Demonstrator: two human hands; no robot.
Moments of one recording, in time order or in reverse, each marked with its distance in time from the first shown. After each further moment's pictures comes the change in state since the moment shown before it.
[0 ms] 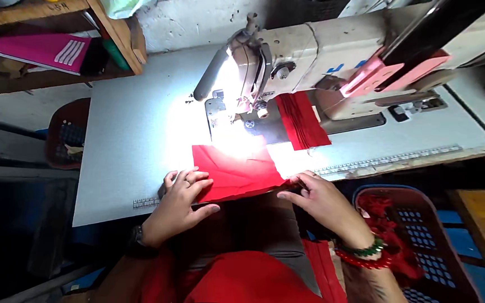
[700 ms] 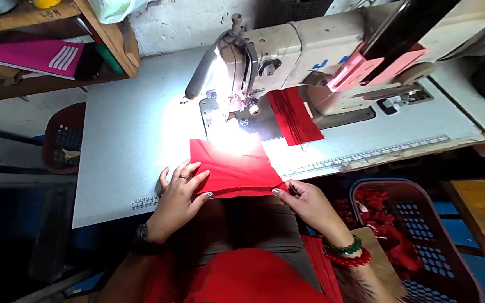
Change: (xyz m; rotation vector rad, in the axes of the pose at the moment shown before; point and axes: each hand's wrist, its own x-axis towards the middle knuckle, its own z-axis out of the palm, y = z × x) left_hand 0.000 -0.003 0.013 0.090 0.038 -0.093; right_hand -0.016 0.001 0.029 0.397 -0.007 0.204
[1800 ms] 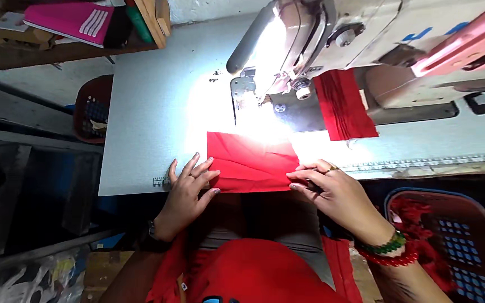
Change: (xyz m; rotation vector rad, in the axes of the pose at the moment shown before) left_hand -0.040 -0.006 -0.005 -0.061 0.094 -0.052; right_hand 0.028 -0.009 0.002 -0.492 0.011 -0.632
